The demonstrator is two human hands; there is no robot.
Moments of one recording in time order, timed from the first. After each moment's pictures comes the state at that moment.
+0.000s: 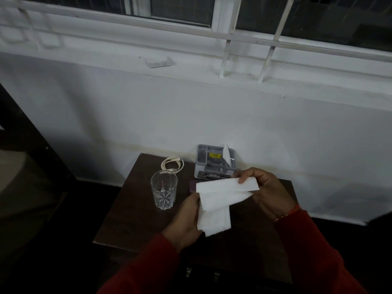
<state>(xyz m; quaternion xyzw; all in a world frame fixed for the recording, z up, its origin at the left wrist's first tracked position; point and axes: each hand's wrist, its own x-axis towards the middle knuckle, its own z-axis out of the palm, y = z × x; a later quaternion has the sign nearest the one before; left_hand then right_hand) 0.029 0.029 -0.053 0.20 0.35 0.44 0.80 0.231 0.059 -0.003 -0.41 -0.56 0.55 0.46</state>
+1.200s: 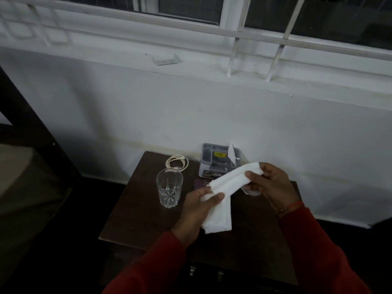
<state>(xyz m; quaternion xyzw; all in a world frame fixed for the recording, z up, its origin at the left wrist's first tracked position) 0.034 0.033 -0.060 0.31 0.52 0.46 0.65 0.226 0.069 0.000 -0.58 -0.43 0.49 0.48</state>
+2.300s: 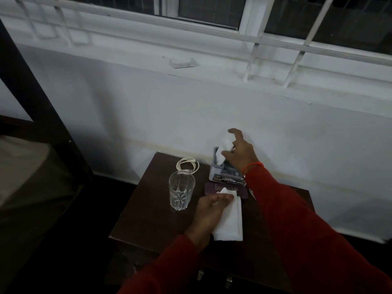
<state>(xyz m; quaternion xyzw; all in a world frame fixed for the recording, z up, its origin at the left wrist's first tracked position) 0.035 0.034 -0.056 0.32 0.53 0.45 0.64 0.145 0.184 -0.008 -0.64 -0.67 0.24 0.28</state>
